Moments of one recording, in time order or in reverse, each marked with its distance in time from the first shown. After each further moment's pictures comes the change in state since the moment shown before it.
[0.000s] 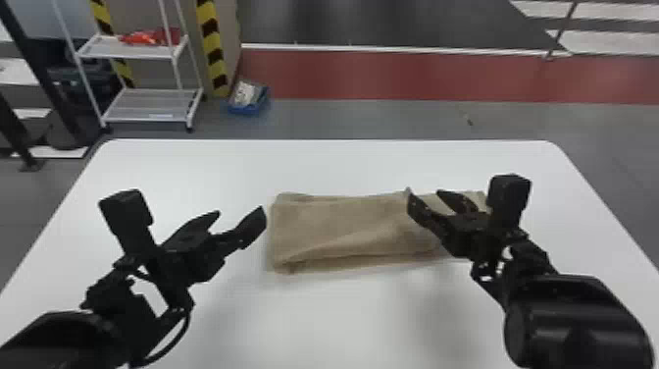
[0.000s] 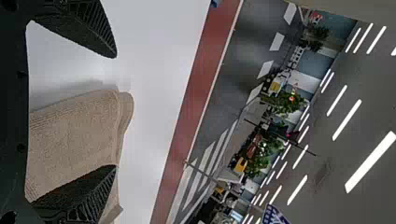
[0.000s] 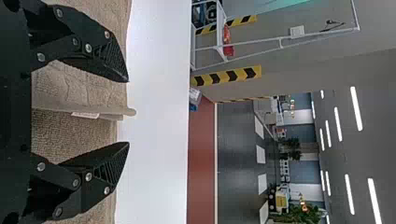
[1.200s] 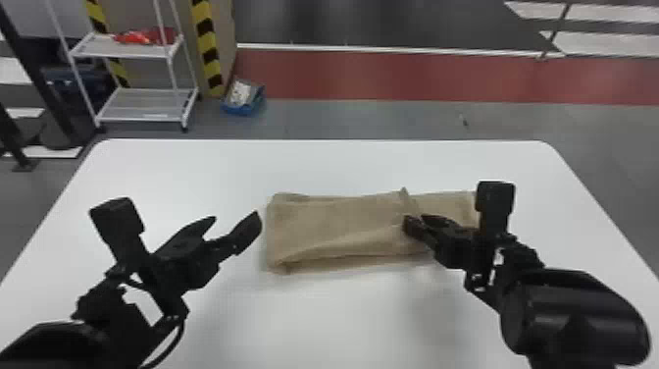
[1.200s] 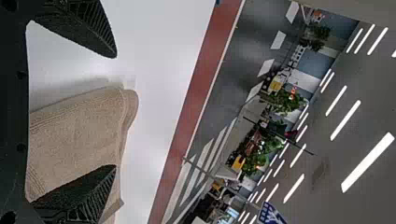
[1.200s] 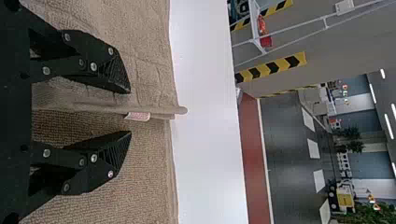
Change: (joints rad) left arm 0.024 -0.005 0.008 0.002 0.016 -0.020 -0.022; right arm -0.026 0.005 -0.003 -0.019 -0.025 0.262 -0.010
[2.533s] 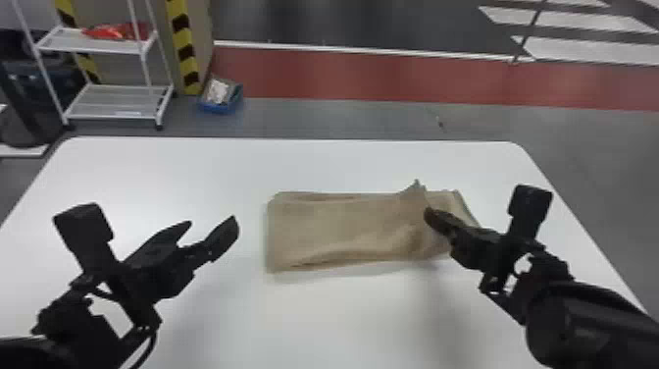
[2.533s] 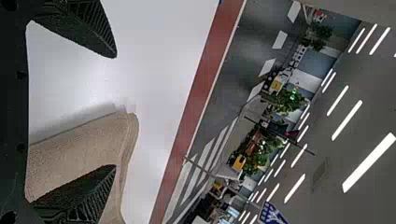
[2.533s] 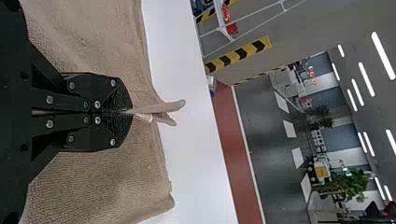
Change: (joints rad) left arm 0.021 -0.001 -0.004 -0.018 0.000 -0.001 0.001; right arm 0.082 -0.050 -0.129 -0.119 -0.171 0.009 0.000
